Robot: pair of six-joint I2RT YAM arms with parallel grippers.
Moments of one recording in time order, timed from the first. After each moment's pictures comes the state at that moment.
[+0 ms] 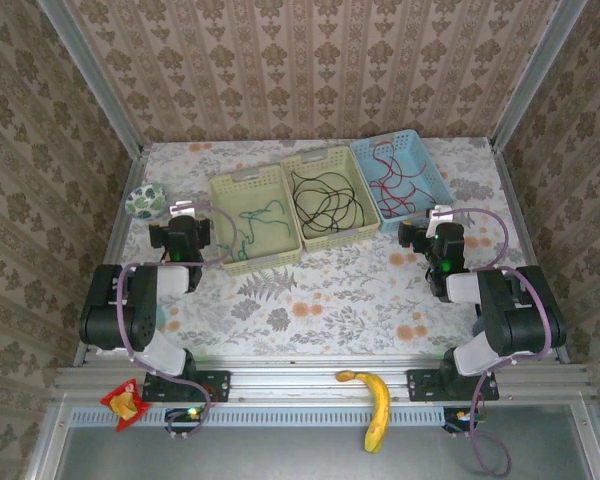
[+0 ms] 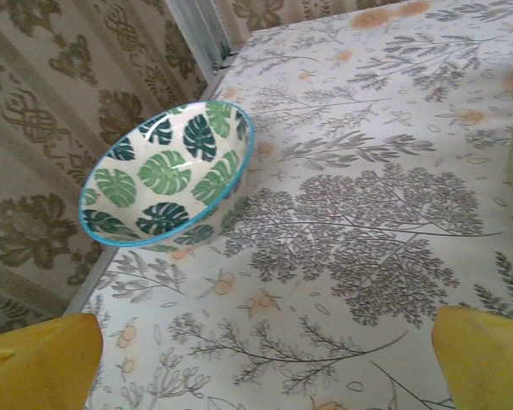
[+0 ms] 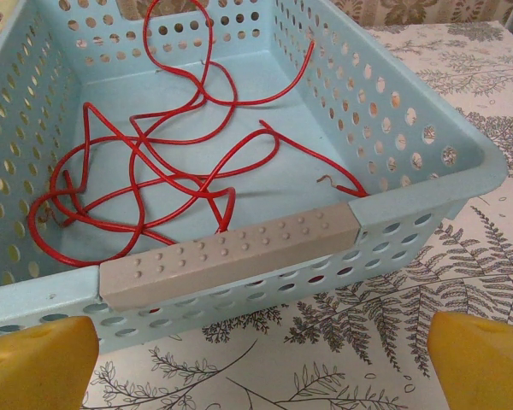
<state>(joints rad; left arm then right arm) -0.12 1.56 0.50 0.65 -0.45 0.12 0.02 1.52 0.39 0.75 0.10 0.05</state>
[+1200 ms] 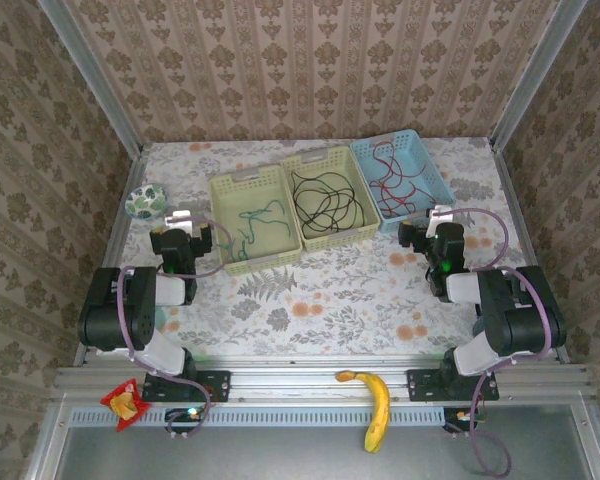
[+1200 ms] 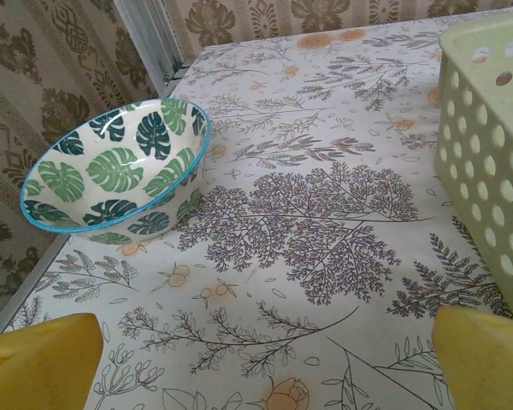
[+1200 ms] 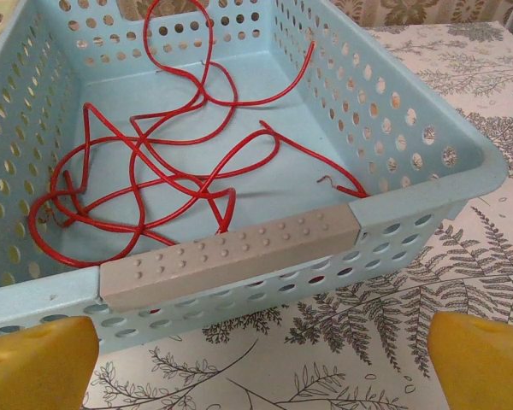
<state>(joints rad) -0.06 1.56 0.37 0.85 -0.25 0.10 0.02 1.52 0.39 0.75 0.10 0.05</state>
